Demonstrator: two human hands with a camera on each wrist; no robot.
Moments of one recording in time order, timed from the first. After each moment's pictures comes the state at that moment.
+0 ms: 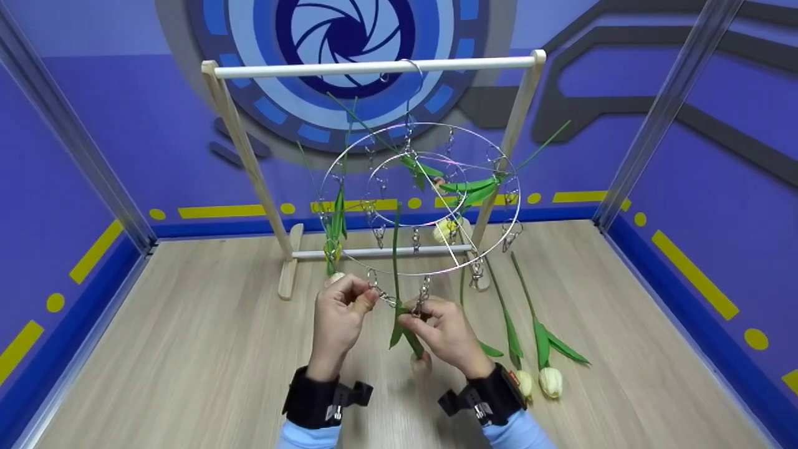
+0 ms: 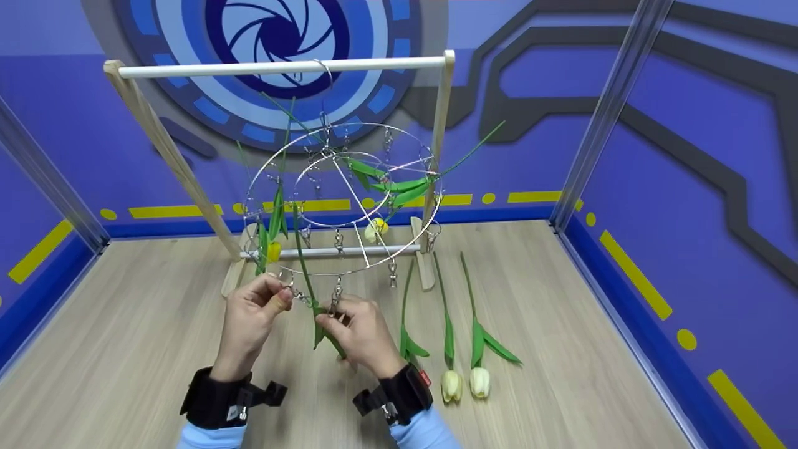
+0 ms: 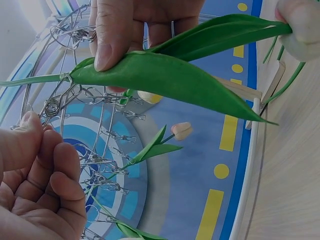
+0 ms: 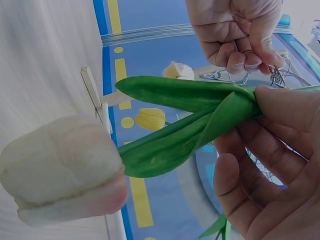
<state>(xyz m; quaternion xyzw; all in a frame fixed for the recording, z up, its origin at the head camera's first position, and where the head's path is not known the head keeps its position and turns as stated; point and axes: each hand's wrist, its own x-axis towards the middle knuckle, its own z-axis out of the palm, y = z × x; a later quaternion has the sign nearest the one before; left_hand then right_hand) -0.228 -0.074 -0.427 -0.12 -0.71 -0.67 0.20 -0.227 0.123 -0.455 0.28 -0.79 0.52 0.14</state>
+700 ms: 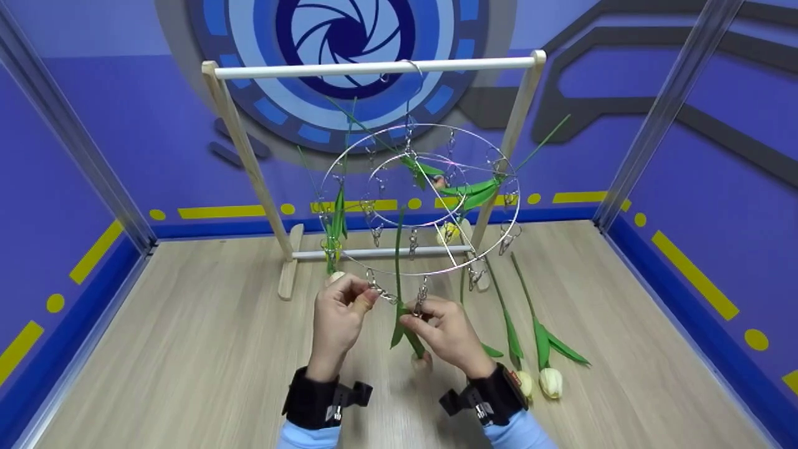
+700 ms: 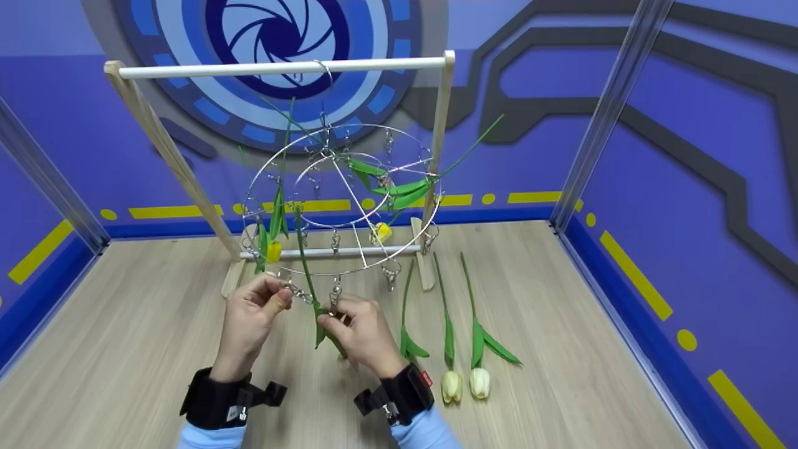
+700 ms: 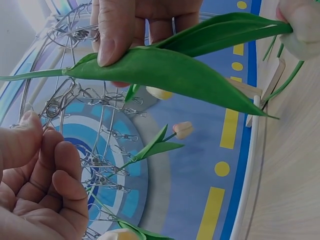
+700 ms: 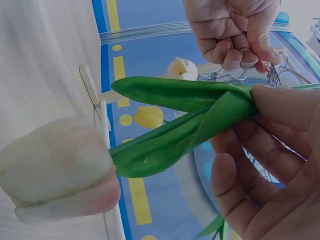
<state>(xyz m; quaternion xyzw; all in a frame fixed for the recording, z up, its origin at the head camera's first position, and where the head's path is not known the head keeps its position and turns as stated) -0.228 -0.074 -0.426 -0.10 -0.71 -0.67 0.19 -0.228 0.125 -0.454 0.30 -0.79 0.52 0.14</state>
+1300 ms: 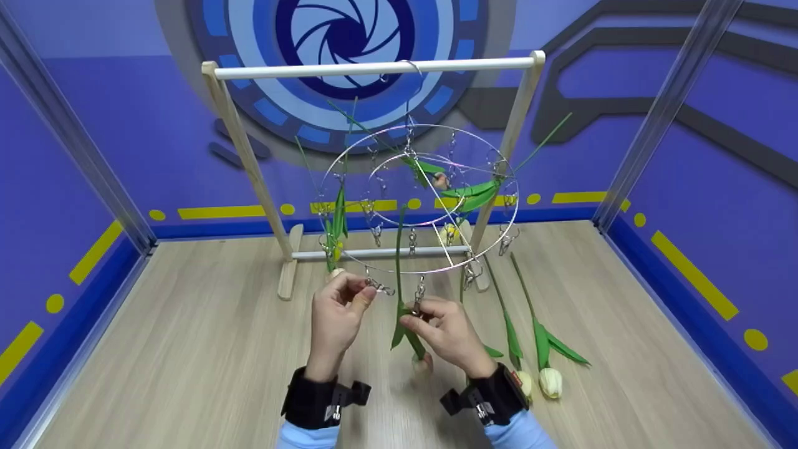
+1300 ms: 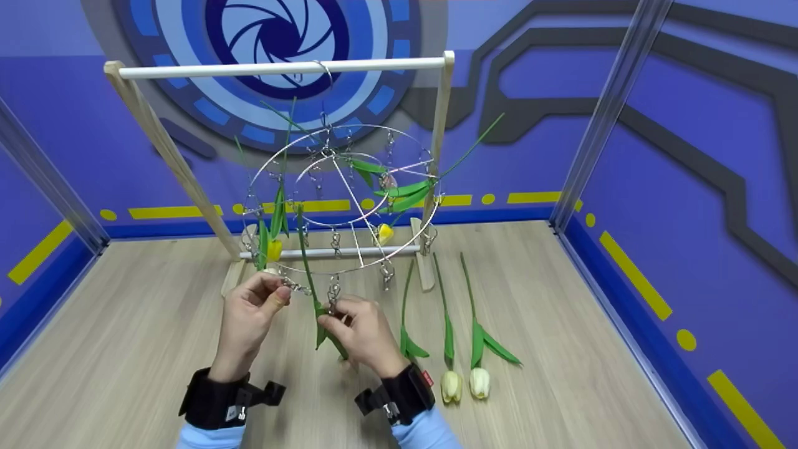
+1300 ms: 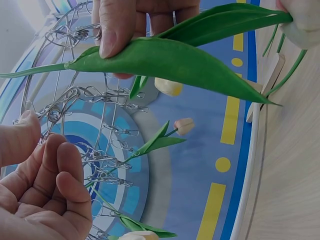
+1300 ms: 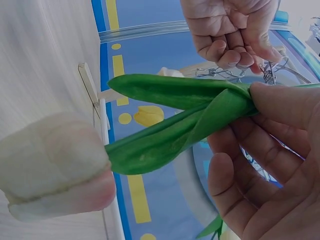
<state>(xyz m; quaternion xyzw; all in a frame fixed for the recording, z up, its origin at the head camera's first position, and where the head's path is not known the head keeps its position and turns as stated) -0.229 -0.075 -0.428 -0.10 -0.72 -0.66 0.21 -0.226 0.126 -0.452 0.30 -0.78 0.53 0.14</state>
